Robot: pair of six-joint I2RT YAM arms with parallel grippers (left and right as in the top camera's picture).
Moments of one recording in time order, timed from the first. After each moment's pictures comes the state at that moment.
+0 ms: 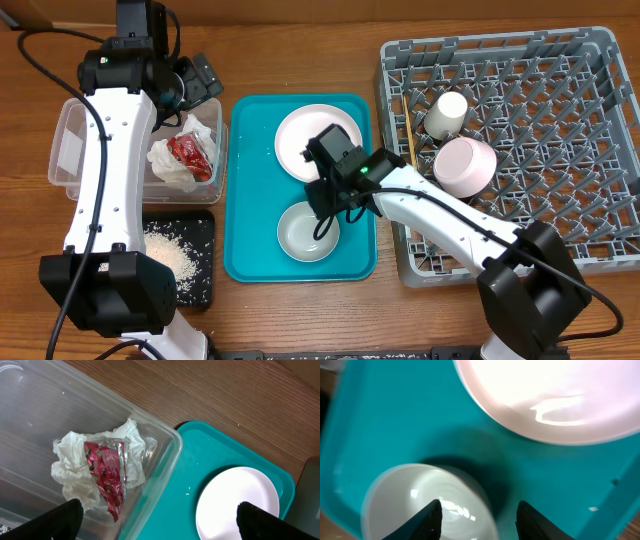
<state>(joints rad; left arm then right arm) 0.03 1.82 1.84 -1.13 -0.01 -0.52 0.72 1.82 1.31 -0.69 -0.14 0.30</state>
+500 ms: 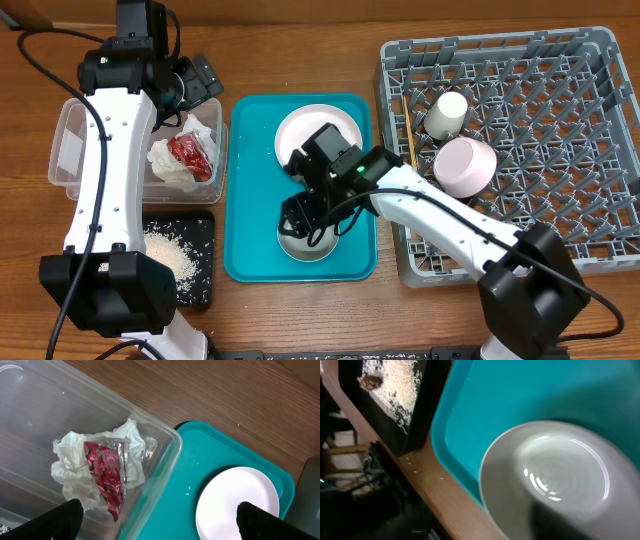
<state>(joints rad) 0.03 1.82 1.84 -1.13 -0.01 -0.52 0.74 1.82 1.35 -0.75 -0.55 0.31</state>
